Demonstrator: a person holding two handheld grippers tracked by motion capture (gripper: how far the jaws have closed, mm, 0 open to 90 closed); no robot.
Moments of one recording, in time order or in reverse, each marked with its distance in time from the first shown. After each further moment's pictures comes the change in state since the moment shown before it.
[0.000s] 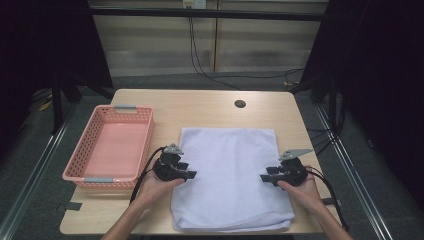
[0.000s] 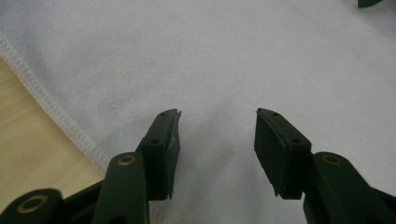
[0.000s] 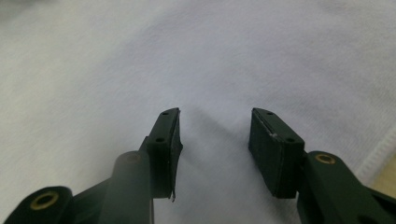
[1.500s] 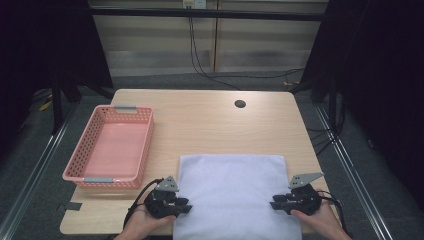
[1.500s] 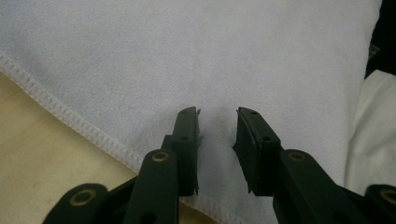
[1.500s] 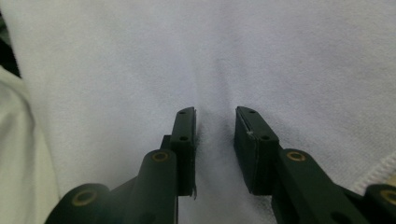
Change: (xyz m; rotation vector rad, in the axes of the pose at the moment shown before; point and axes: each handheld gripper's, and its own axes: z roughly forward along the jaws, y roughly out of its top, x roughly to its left) left arm -0.066 -0.065 -0.035 0.053 -0.130 0.073; right arm 0.045 -0.050 -0.042 0.098 0.104 -0.073
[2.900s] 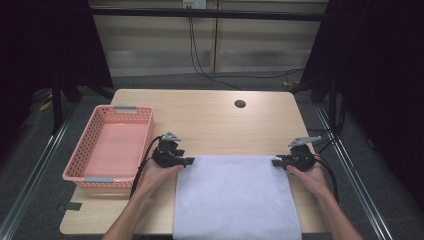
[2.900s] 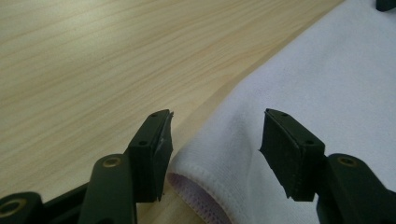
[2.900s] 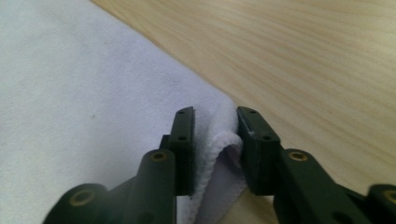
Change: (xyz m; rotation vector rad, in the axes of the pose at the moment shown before) left arm 0.109 0.074 0.024 -0.114 0.198 -0.152; right arm -0.109 0.050 0.022 -0.108 -0.190 0.113
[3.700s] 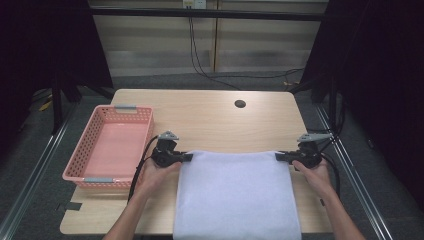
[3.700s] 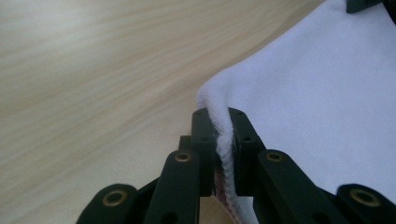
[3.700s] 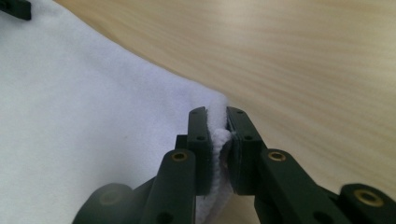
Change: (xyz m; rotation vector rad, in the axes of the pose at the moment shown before) left arm -0.004 0.007 -0.015 -0.074 -0.085 -0.018; right arm -0.006 0.007 -0.022 -0.123 0.059 0.058
